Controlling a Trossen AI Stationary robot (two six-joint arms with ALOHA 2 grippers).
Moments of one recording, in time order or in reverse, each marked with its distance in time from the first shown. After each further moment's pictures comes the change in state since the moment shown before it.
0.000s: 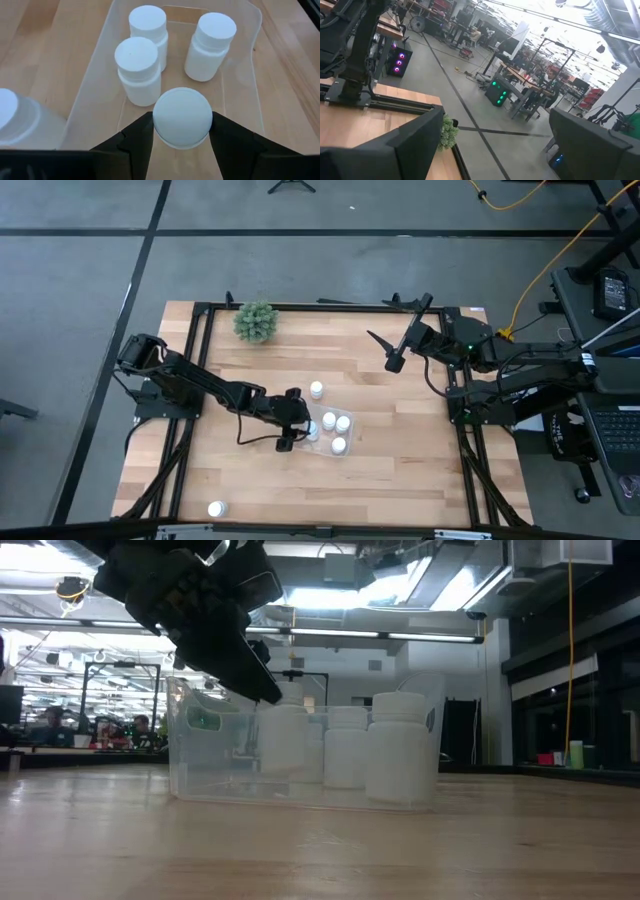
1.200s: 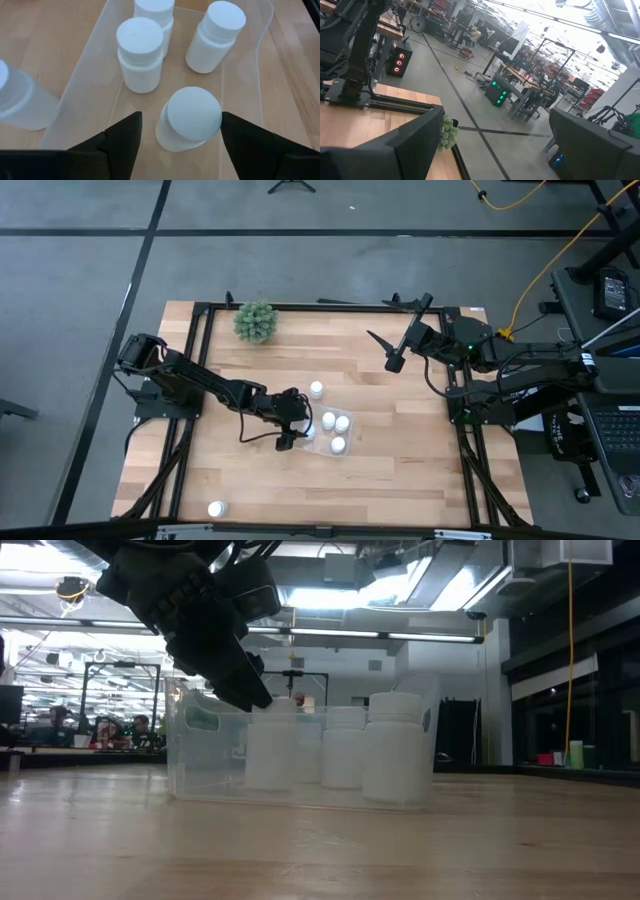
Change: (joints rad) left arm 0.018 0.000 0.000 -0.046 0.044 -0.092; right arm 0.000 0.000 0.000 -0.001 0.000 0.000
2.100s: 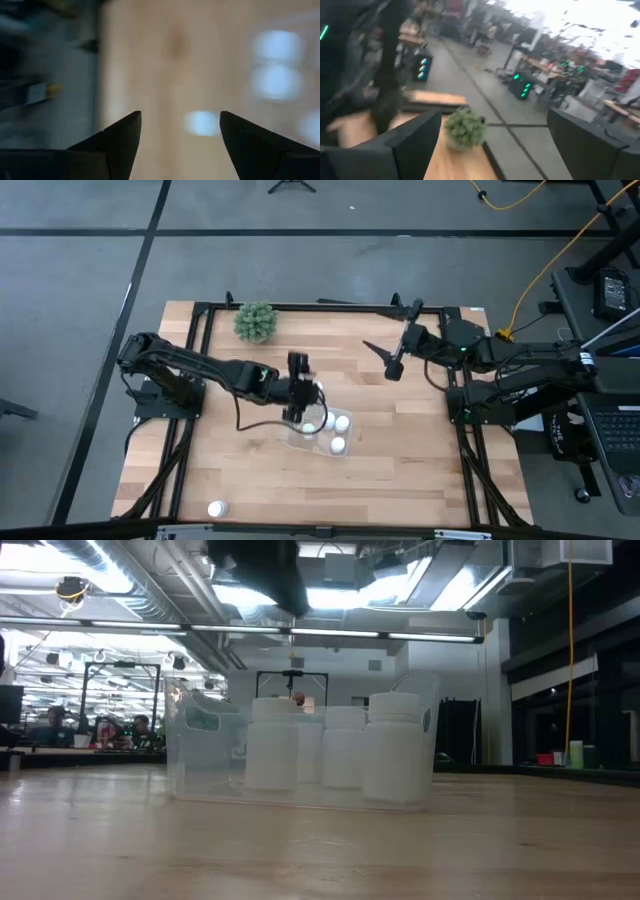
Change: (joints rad) left arm 0.014 -0.003 0.578 -0.751 -0.492 0.455; right arm 0.008 0.015 0.001 -0.063 -0.085 0.191
